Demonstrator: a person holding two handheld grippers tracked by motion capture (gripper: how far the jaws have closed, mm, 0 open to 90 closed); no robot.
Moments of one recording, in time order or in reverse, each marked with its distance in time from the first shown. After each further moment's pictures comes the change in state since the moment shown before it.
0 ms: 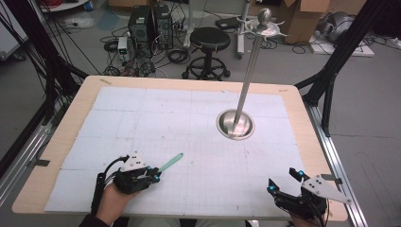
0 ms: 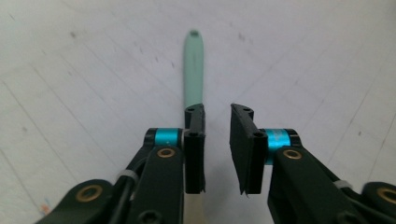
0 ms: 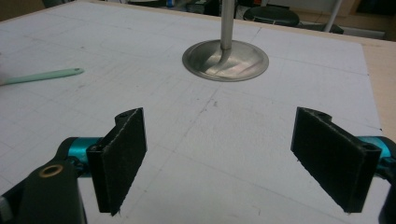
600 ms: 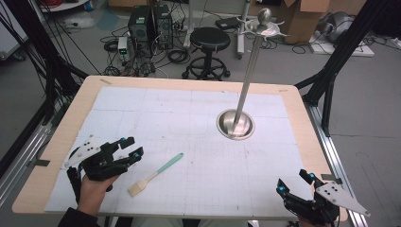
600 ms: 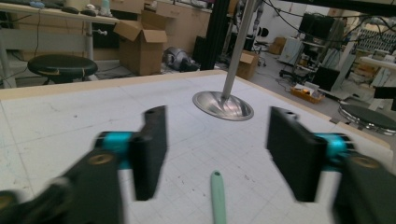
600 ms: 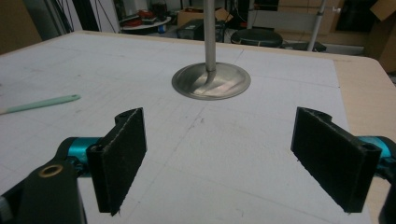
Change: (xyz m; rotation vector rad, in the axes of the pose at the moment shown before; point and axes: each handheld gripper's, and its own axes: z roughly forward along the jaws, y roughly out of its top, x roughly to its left) left arm 0.036 0.016 -0.060 -0.491 -0.002 -0.102; right arm -0.007 -0.001 -0.022 -0.101 -0.035 0.047
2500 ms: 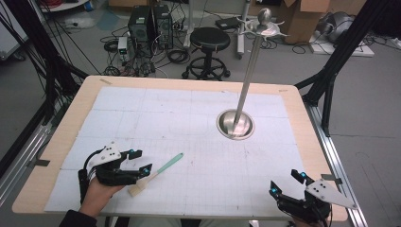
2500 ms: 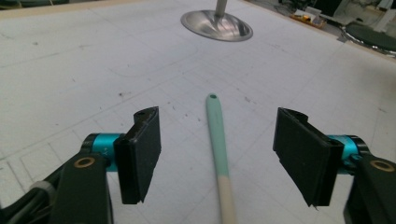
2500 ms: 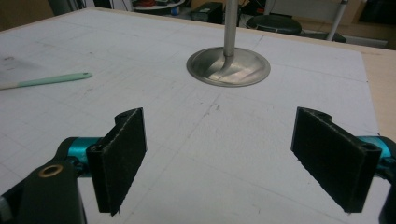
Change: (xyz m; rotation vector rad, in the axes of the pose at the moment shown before) left arm -0.001 -0.029 0.021 0.305 -0.061 0.057; right arm 0.007 -0.003 0.012 0.067 0.054 -0.059
